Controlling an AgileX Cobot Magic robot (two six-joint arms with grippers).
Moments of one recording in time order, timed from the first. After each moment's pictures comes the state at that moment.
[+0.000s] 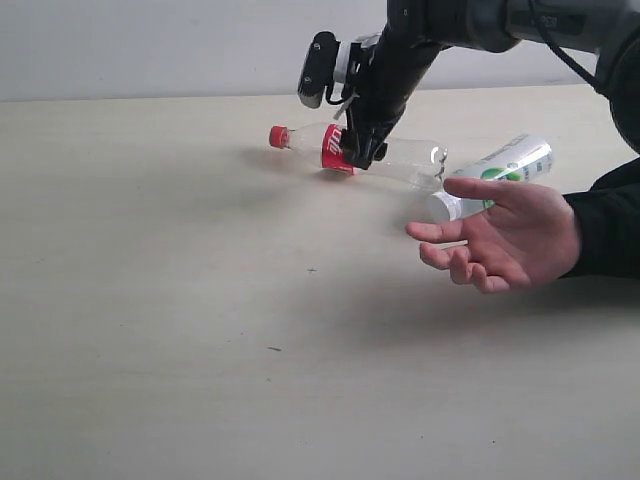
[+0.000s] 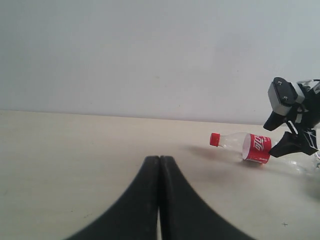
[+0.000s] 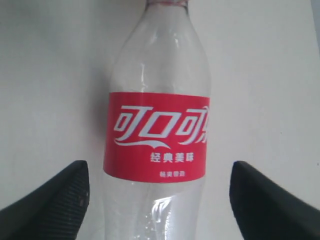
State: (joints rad) left arm -0.07 0.01 0.00 0.06 0.13 -0.19; right arm 0.40 2.36 -1.95 0.05 0.78 -0.94
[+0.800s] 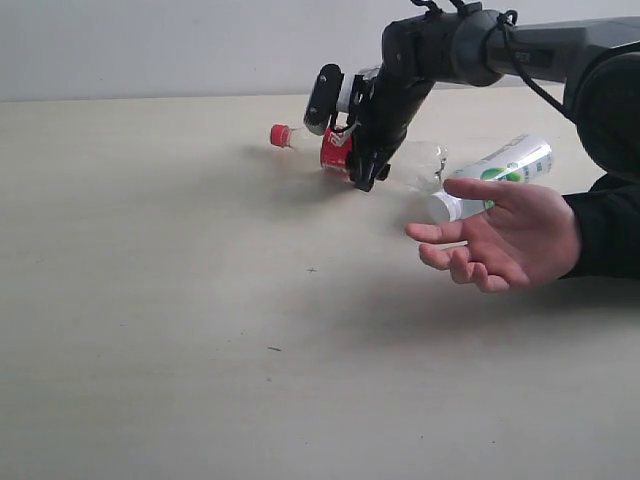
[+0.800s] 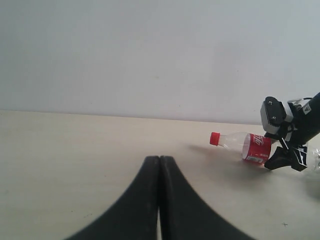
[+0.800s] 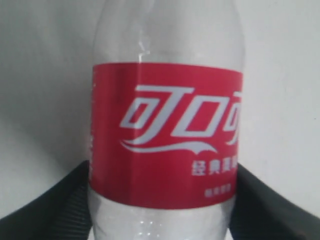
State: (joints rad) left arm -0.07 0.01 0.00 0.06 0.13 -0.19; right arm 0.40 2.45 -1.95 -0.02 0.71 -0.86
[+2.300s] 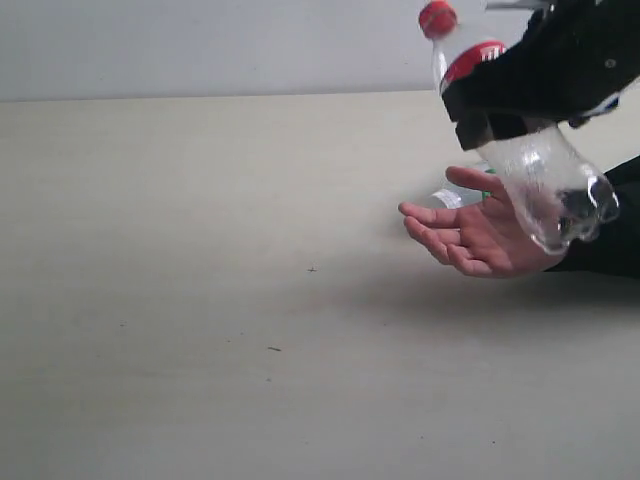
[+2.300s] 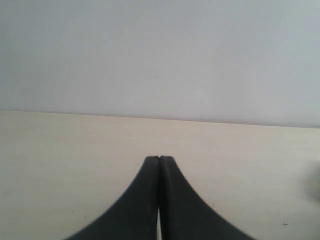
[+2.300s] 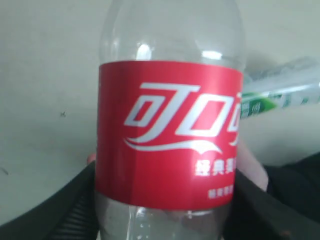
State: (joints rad) left arm -0.07 0.01 0.00 0.06 0.13 -0.19; right arm 0.40 1.43 -1.11 0.03 0.82 0.04
